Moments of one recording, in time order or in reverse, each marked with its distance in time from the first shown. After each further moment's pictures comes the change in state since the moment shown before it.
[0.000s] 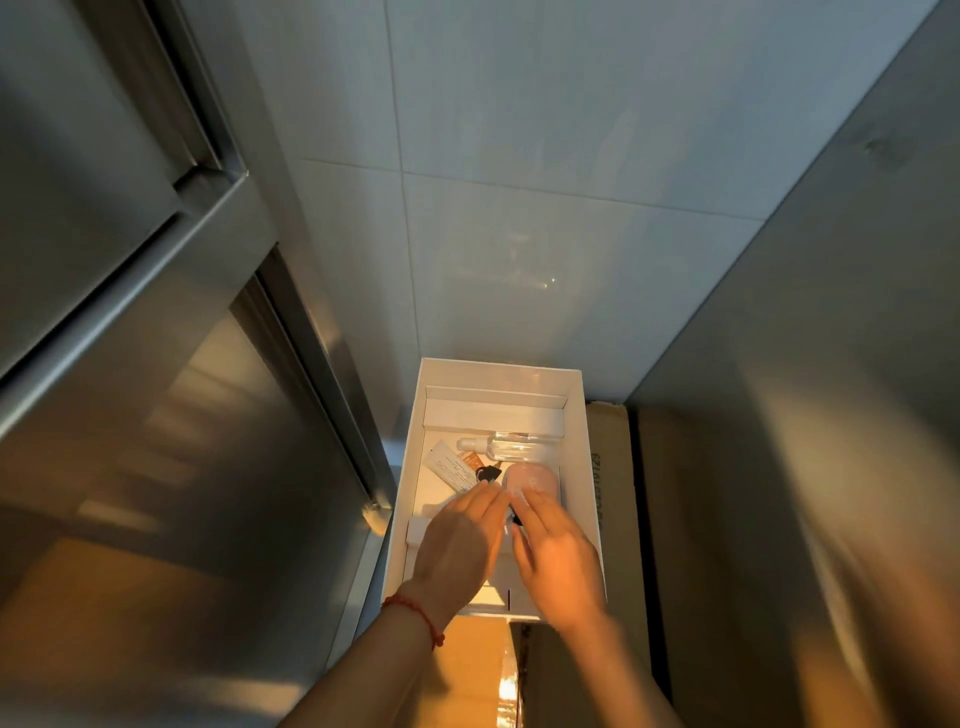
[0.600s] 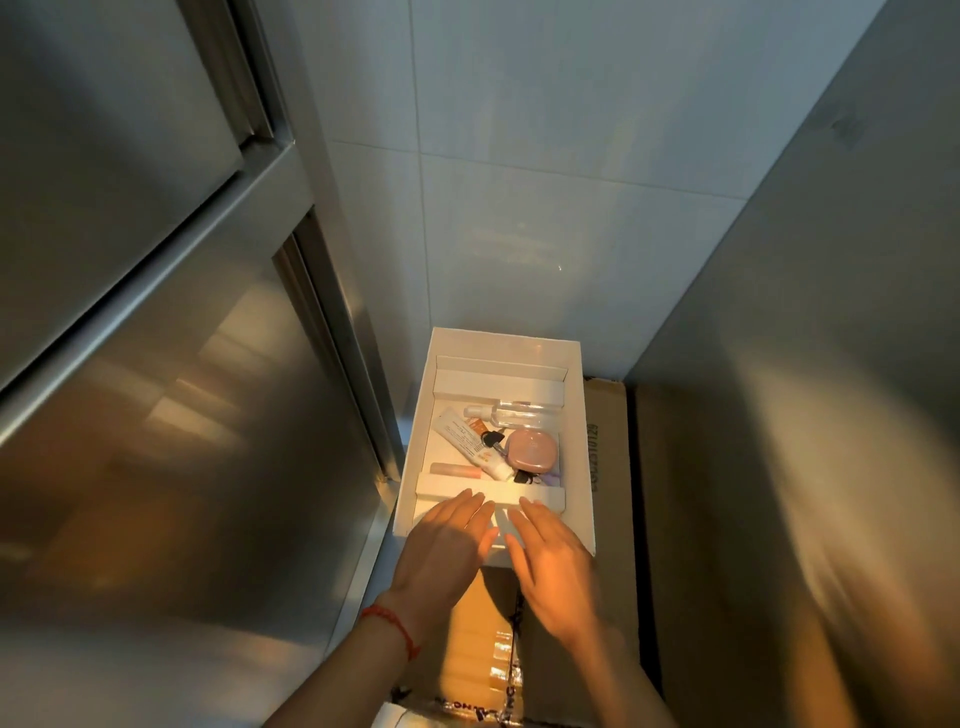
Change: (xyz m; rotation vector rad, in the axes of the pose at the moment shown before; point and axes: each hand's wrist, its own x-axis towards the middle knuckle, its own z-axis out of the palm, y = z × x) left_hand -0.062 0.019 -0.016 0.128 -0.013 -0.036; right_hand -0.062 -0.020 -0.012 -0.002 0.007 -0.022
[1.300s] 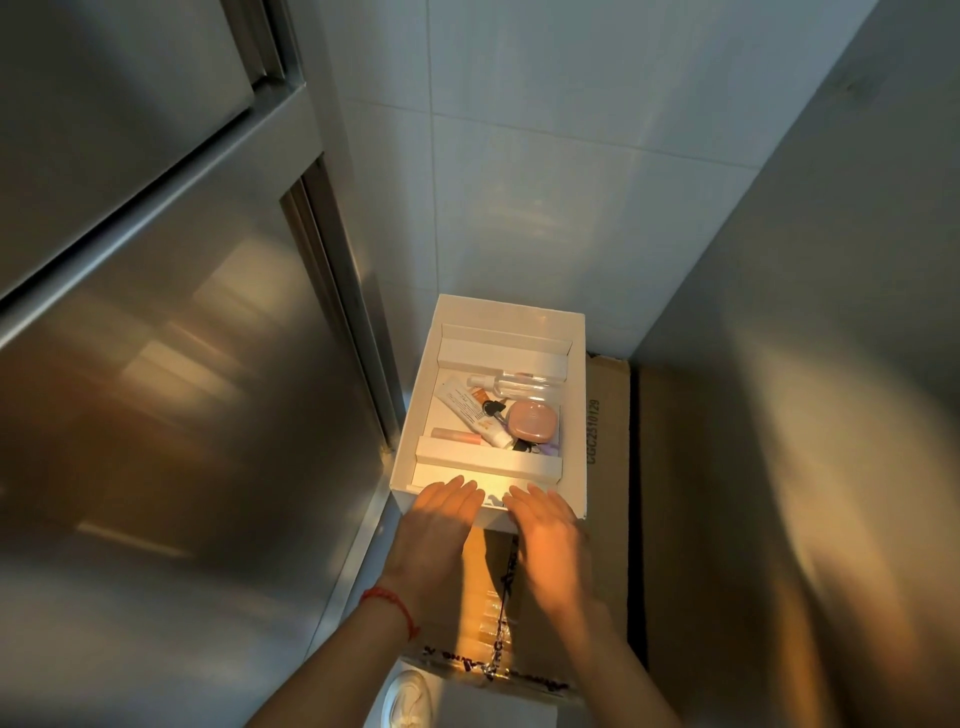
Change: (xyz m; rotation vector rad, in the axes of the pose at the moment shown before) left_hand -0.029 0.019 -0.010 -0.023 -0.044 -0.036; right_hand -0.015 0.003 0.001 -0.019 0.007 -0.078
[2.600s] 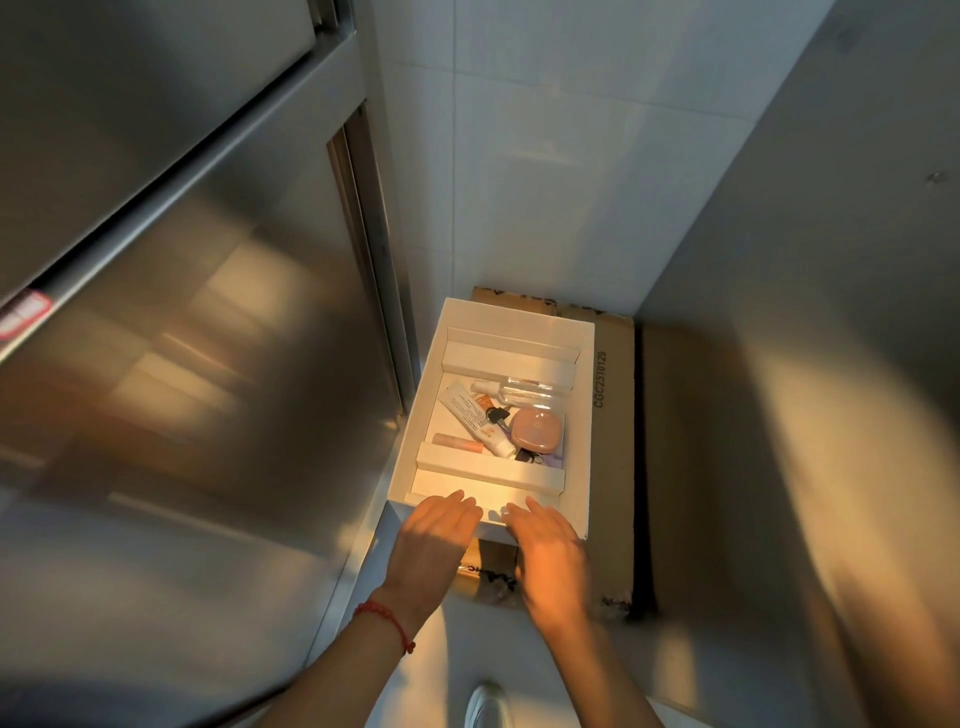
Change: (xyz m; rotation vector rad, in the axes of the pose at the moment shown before) left_hand -0.090 0.023 -0.020 0.012 0.064 0.051; right_hand -0.085 -0.056 -0.021 0.044 -0.028 0.056
